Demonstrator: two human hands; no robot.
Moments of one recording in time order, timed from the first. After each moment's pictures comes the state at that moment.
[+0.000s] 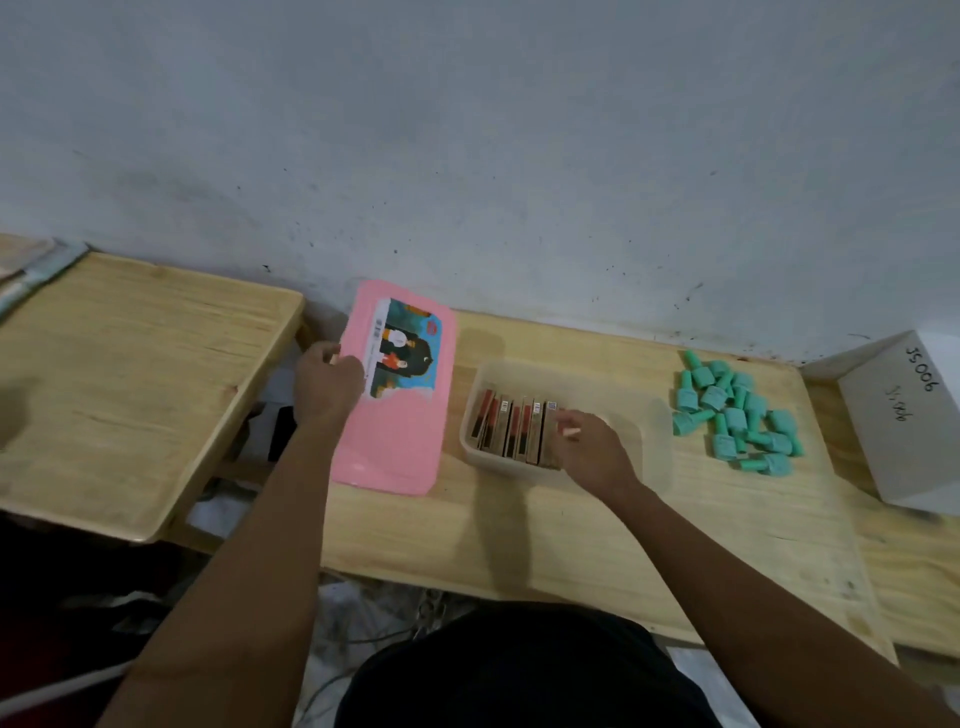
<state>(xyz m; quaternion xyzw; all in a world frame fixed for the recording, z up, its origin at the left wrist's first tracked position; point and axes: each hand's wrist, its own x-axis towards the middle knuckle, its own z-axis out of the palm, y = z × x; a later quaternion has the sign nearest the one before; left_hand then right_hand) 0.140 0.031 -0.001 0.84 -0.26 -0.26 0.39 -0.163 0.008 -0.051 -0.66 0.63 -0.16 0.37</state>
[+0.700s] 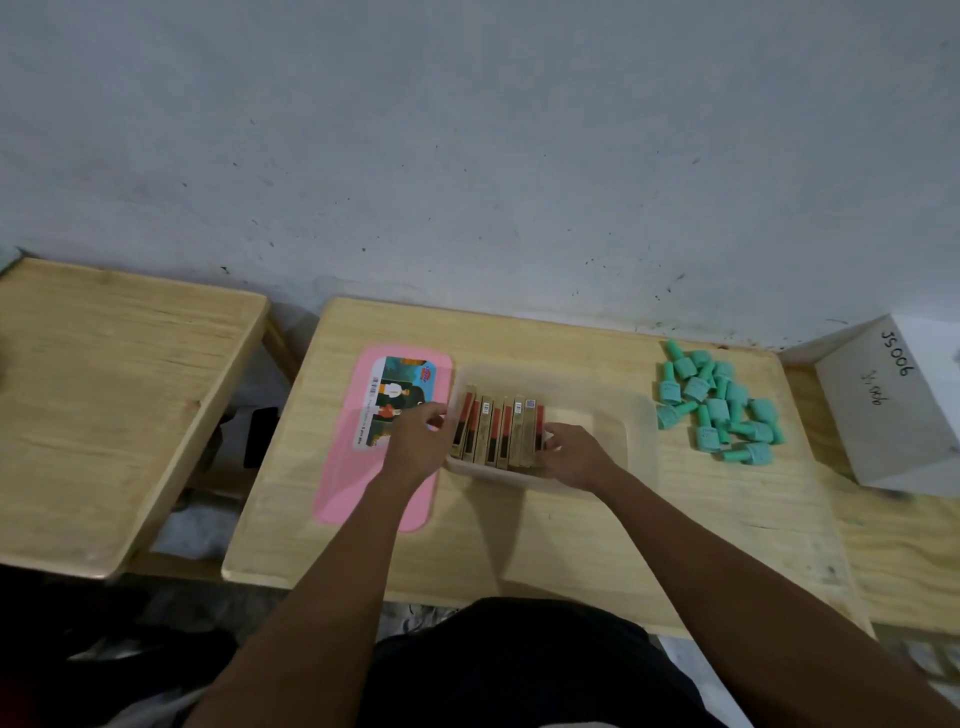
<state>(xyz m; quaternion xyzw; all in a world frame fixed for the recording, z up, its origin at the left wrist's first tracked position) 0.043 0.026 -0.058 0.74 -0.48 -0.37 0.29 -0.165 -0.011 -0.059 -0.65 0.61 -0.03 0.45</state>
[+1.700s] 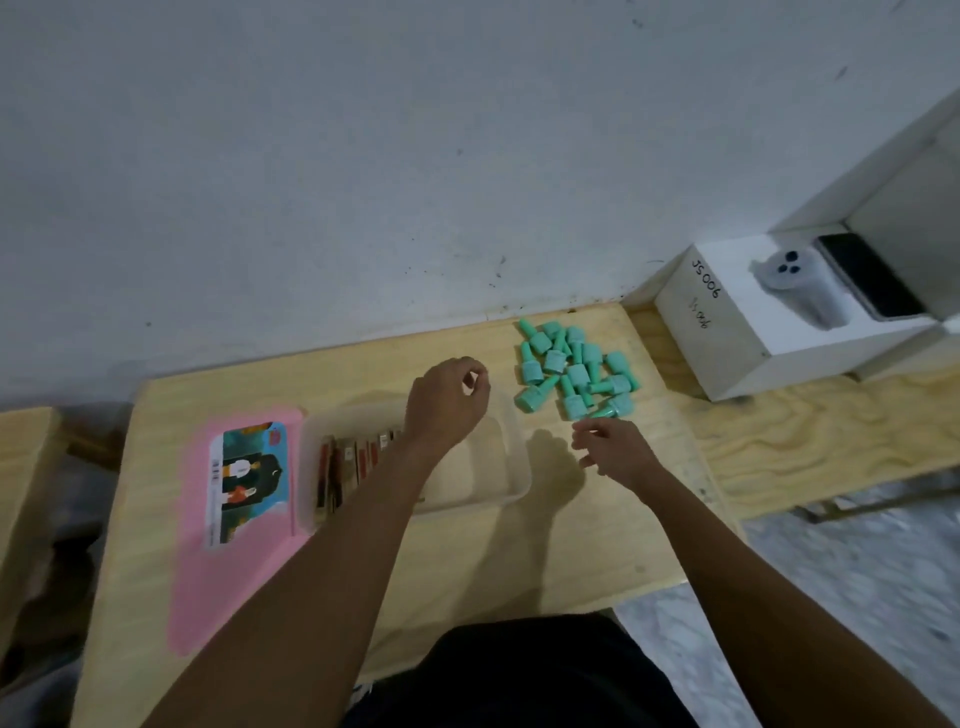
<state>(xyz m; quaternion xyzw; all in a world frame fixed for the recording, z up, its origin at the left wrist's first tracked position) -0.133 -0.074 -0.033 0.59 -0.71 -0.28 0.26 -0.355 0.002 -0.050 -0.39 0.77 -0.23 0.45</state>
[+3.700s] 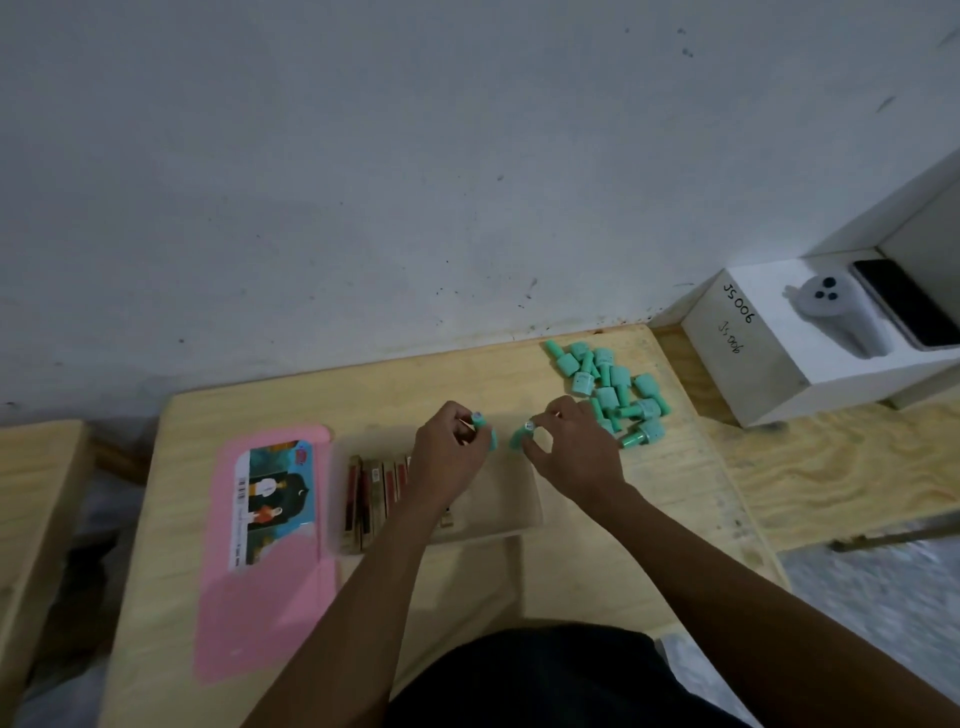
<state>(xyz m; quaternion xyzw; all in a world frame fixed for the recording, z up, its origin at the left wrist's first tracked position) -0.099 -0.053 -0.051 0.62 -0.57 -0.43 0.33 -0.275 -0.035 -0.058 -0.70 0.71 -0.12 0.06</state>
